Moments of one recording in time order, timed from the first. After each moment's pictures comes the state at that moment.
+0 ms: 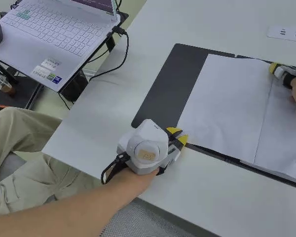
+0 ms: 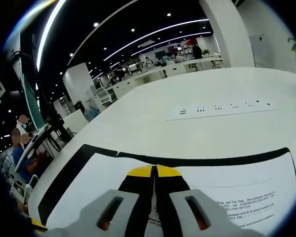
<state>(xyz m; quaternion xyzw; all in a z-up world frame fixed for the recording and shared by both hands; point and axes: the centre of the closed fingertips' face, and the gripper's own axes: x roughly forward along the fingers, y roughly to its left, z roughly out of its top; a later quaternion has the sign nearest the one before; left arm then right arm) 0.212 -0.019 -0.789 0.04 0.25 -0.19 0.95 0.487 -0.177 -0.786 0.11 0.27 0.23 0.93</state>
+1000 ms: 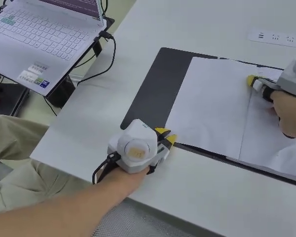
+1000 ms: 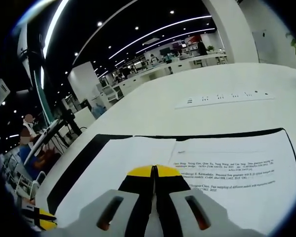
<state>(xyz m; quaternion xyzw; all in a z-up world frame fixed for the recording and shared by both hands) 0.213 -0.018 -0.790 0.03 0.25 -0.19 0.95 0.434 -0.172 -0.784 0.12 0.28 0.25 0.92</state>
